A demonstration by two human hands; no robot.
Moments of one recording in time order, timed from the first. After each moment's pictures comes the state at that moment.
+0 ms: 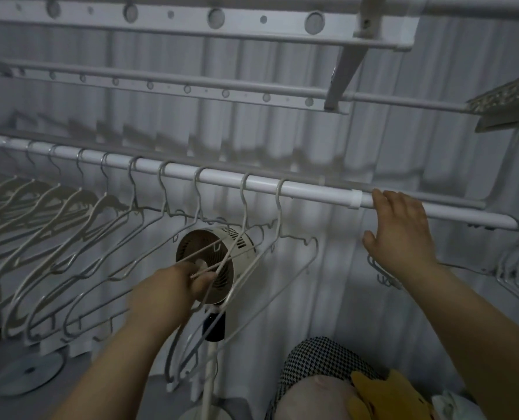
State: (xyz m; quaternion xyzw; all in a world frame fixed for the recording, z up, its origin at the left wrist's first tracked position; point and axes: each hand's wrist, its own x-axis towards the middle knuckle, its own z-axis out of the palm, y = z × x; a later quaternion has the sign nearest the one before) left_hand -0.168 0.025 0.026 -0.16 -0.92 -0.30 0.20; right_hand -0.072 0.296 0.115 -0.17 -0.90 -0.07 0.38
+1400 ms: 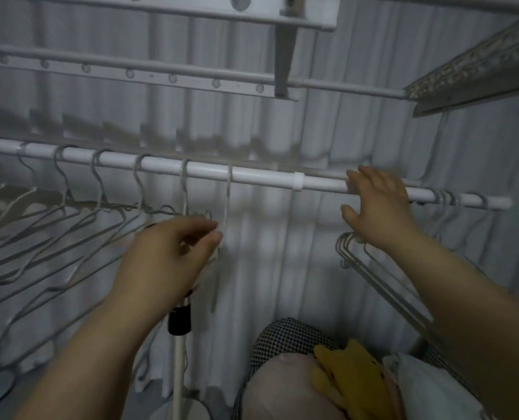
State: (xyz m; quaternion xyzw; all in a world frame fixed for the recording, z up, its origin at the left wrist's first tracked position) left_hand -0.095 0.063 0.076 -0.31 -0.75 -0.52 0.26; right_hand -0.025 0.320 0.132 -0.17 -0.91 -0.06 0.36
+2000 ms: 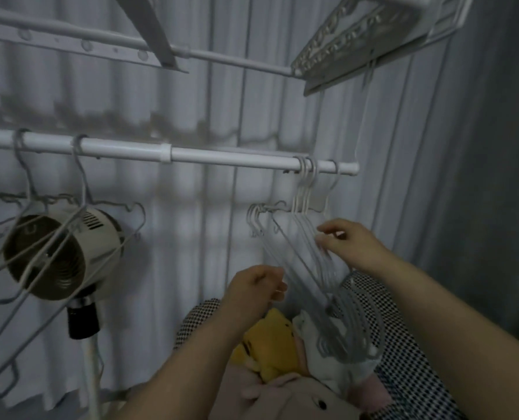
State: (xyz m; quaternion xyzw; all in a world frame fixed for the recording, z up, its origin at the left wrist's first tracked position) left_hand 0.022 0.285 0.015 -0.37 -0.63 -0.64 -0.24; right_hand 0.119 0.422 0.080 -0.30 -0.87 0.27 0.28
